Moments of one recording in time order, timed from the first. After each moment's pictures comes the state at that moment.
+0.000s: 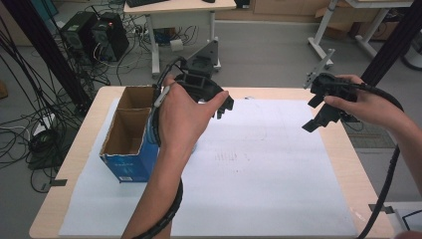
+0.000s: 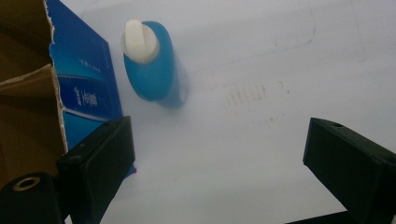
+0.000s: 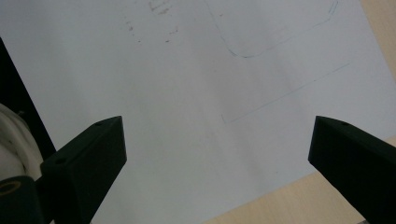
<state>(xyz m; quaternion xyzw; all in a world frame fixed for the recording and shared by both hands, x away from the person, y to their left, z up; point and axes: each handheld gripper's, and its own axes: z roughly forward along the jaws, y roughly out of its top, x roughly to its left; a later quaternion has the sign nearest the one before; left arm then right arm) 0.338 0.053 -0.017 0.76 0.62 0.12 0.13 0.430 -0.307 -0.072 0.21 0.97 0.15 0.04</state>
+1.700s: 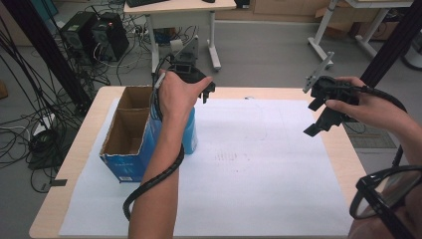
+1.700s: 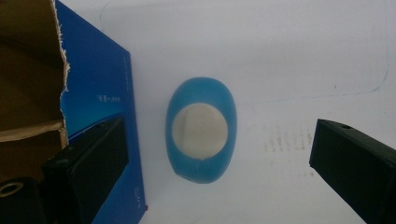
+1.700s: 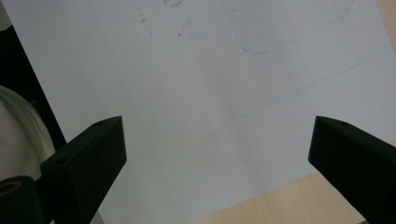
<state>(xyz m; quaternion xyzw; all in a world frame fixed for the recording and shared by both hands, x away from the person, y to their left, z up) 0.449 0.076 -0.071 0.72 0.68 0.09 0.09 0.423 -0.302 -0.070 0.19 0.97 0.14 0.03</state>
